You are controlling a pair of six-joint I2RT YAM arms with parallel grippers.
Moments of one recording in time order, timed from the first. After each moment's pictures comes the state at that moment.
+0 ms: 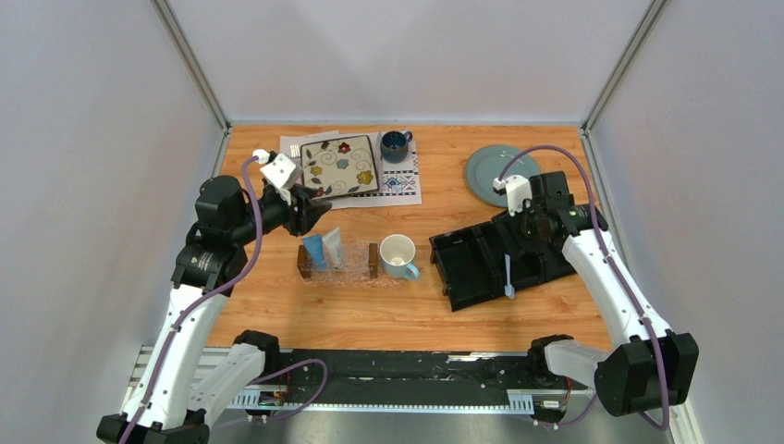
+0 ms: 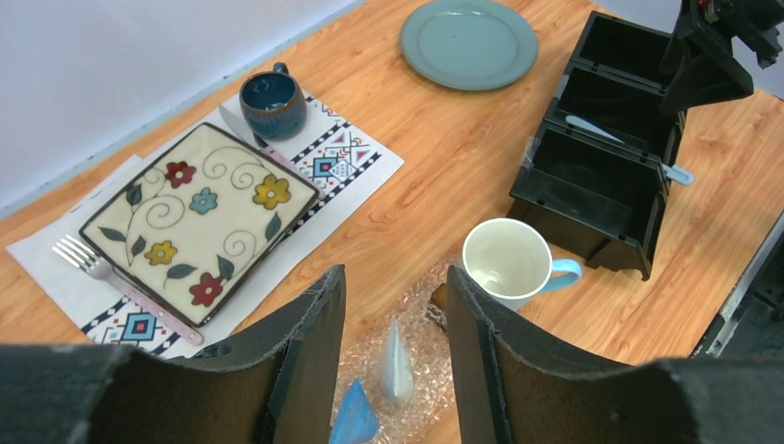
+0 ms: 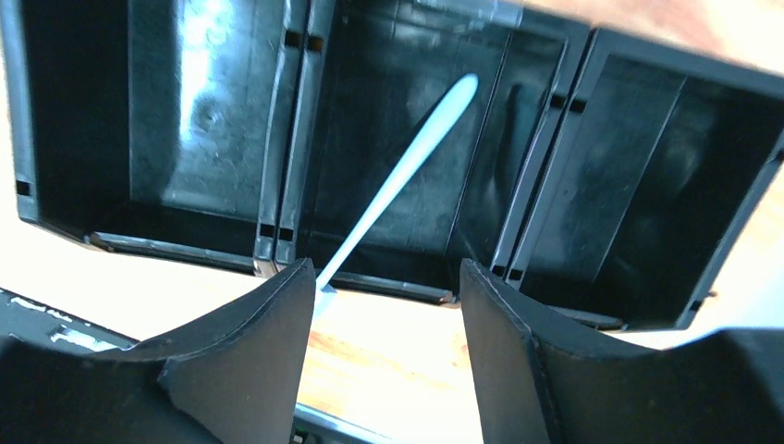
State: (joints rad) left arm -0.22 0.81 1.02 -0.43 0.57 0.13; right arm 0.18 1.16 1.05 -0.91 -0.12 -0.34
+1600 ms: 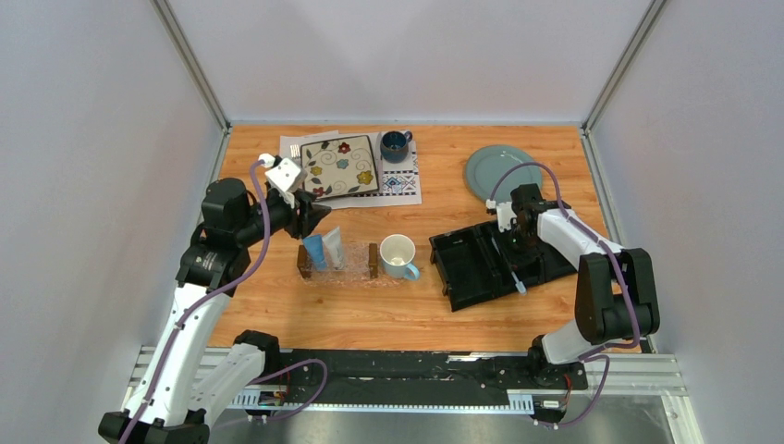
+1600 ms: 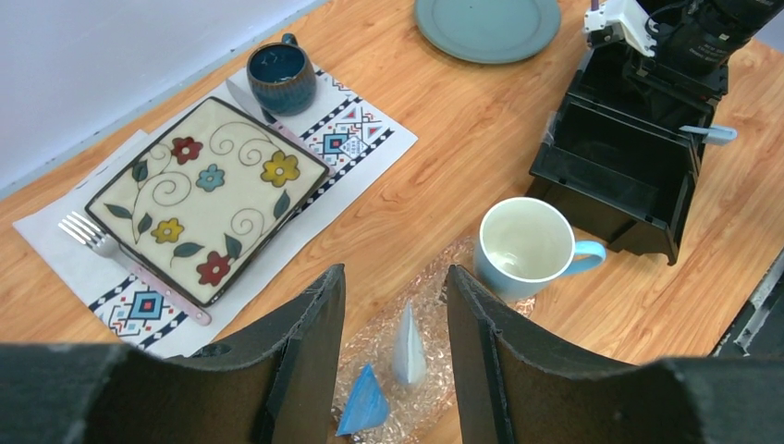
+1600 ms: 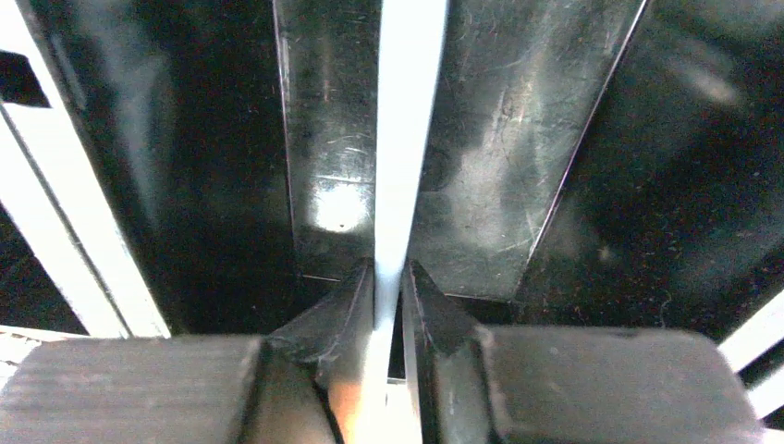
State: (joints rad) left arm -0.22 0.82 0.98 -0.44 0.54 0.17; right arm 0.13 1.52 0.91 -0.78 -0.14 -0.25
